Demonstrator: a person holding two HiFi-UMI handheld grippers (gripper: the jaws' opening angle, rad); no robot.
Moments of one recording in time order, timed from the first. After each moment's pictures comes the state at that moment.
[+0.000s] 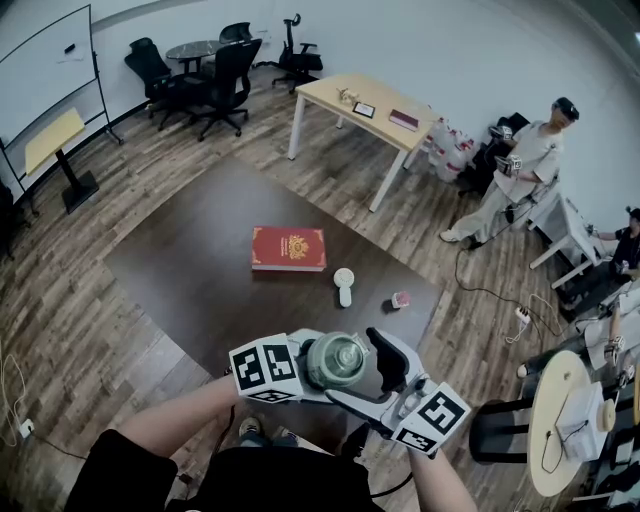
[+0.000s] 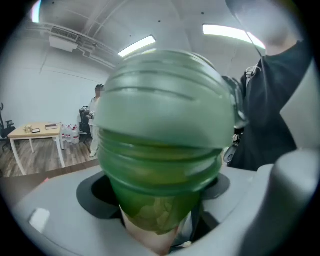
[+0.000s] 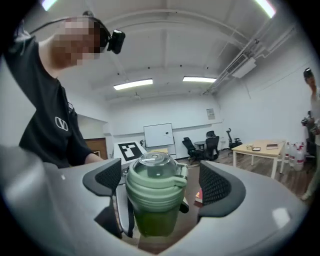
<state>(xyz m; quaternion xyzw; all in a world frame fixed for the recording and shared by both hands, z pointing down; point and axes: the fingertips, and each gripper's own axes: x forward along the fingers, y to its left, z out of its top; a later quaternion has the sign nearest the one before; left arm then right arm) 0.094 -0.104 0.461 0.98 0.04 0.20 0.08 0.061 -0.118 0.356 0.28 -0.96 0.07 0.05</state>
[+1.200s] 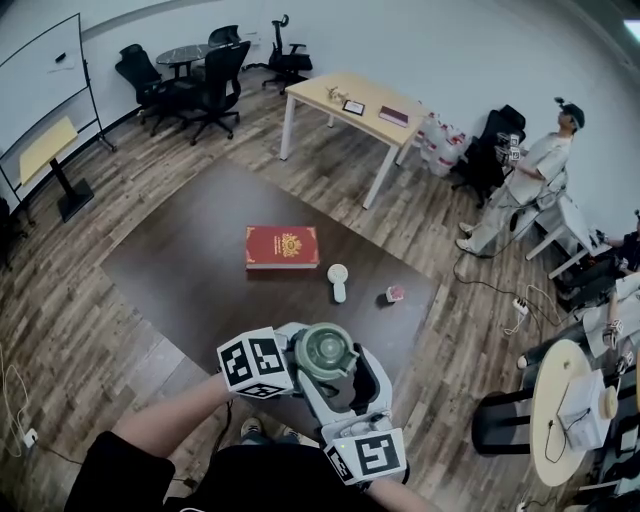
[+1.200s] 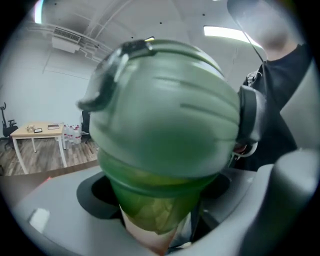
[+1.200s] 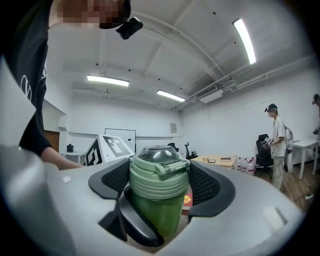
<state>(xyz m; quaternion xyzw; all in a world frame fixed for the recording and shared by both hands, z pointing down) 0.090 -0.102 0.451 0.98 0.02 0.20 0.09 0.051 -0.105 0.357 0.52 -0.85 0.03 0.01</state>
